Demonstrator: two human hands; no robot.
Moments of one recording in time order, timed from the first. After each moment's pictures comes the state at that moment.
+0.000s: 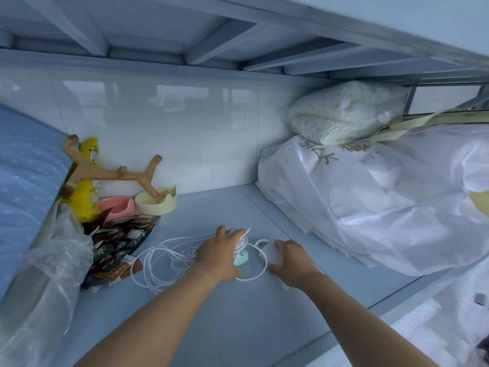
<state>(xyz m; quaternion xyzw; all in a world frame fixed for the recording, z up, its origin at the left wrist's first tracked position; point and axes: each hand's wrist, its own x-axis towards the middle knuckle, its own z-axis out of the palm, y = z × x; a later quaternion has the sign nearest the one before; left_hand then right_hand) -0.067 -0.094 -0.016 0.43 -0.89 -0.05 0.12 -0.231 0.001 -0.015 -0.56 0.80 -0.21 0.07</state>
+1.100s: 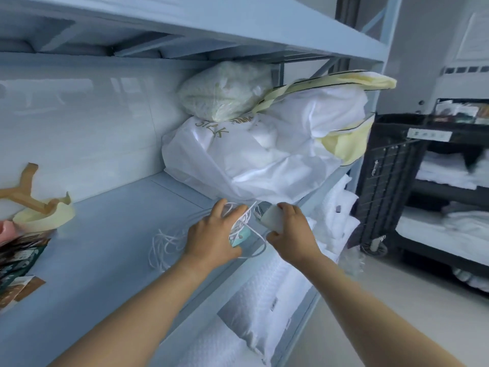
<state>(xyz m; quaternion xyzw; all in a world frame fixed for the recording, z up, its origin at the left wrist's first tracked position) -0.137 0.065 0.015 0.20 -0.96 -0.01 0.20 -0.260 0.200 0.001 -0.36 0.84 -0.40 -0.07</state>
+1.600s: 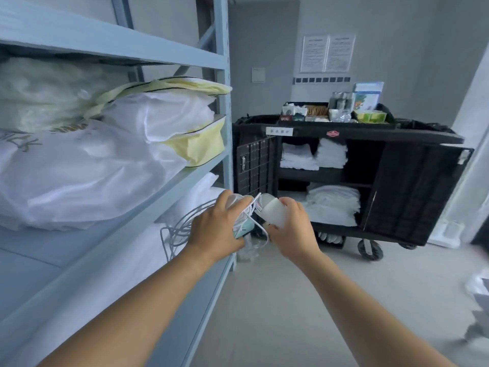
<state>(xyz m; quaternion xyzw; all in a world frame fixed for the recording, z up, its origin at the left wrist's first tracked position) -0.334 0.372 0.021 -0.04 -0.97 -0.03 0.23 -0.382 0.538 0.007 -0.15 0.87 -0.44 -0.16</state>
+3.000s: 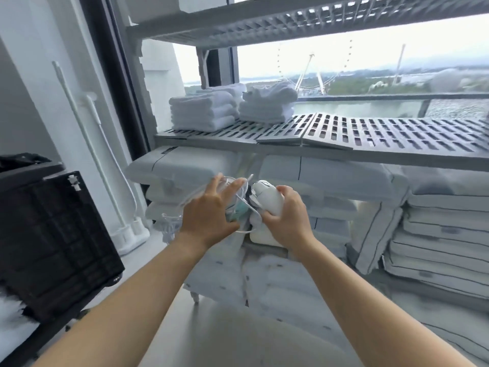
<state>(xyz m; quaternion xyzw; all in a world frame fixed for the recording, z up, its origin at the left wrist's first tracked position) -0.516 1.127 0.059 -0.66 -0.69 -0.24 0.18 -0.360 1.199 0.032 0.44 0.73 -0.27 -0.45</state>
